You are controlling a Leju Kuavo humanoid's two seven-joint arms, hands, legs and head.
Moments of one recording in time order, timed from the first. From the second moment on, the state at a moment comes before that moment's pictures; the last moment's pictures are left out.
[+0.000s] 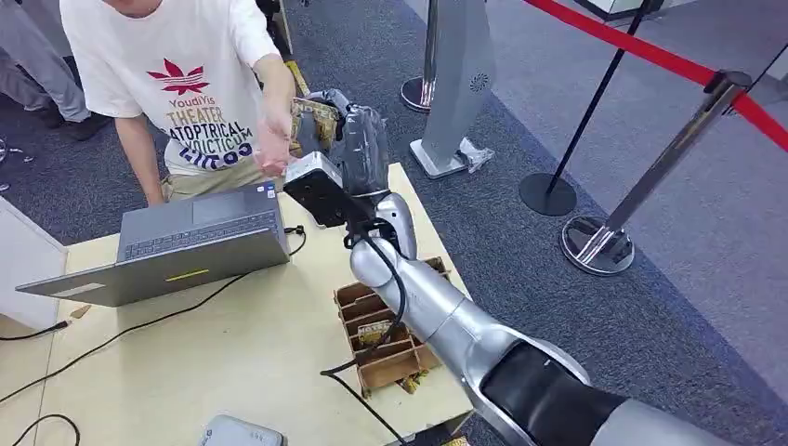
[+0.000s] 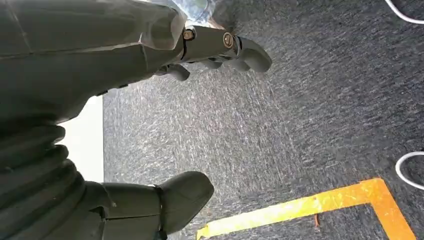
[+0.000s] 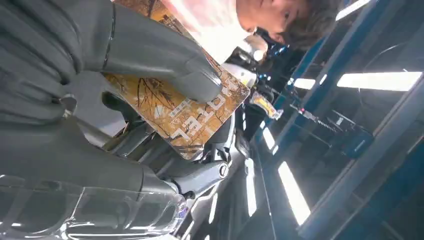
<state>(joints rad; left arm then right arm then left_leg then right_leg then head) -0.17 -0.07 0.75 -0.23 -1.28 0.18 0.22 -0.68 0.09 0.42 -1.11 0.42 -0.68 -0.37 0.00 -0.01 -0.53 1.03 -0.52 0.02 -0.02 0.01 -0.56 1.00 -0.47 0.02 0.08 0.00</state>
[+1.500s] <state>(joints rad) -0.13 -0.06 0.74 -0.23 -1.18 0.19 0.20 -0.42 0.02 0.61 -1.34 0.58 -0.62 -0.29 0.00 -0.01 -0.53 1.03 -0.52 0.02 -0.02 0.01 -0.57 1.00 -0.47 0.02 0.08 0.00</state>
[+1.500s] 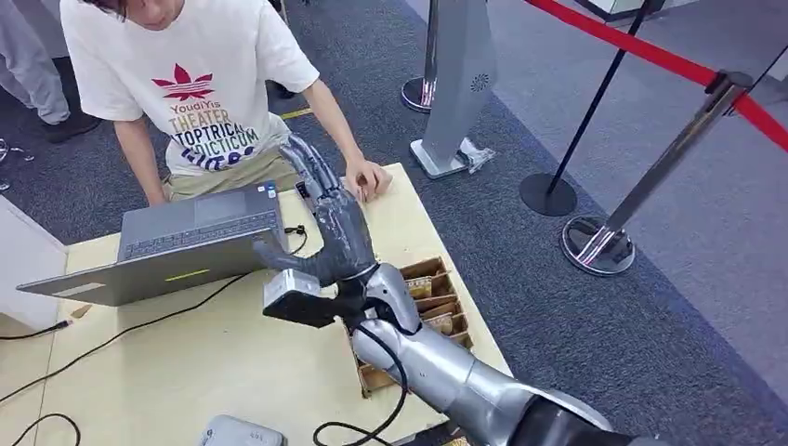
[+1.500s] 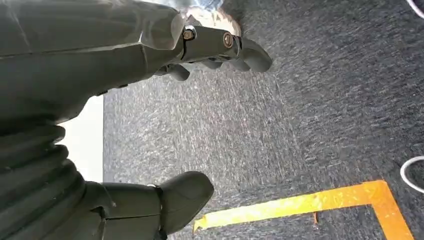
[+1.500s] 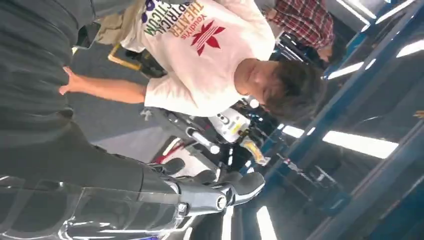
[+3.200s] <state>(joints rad) -0.05 -0.05 0.87 -0.23 -1.10 0.24 0.12 -0.05 -0.20 0.52 -1.52 0.94 -0.51 -0.16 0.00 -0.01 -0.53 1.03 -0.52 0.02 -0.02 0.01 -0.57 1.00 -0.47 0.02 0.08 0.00</state>
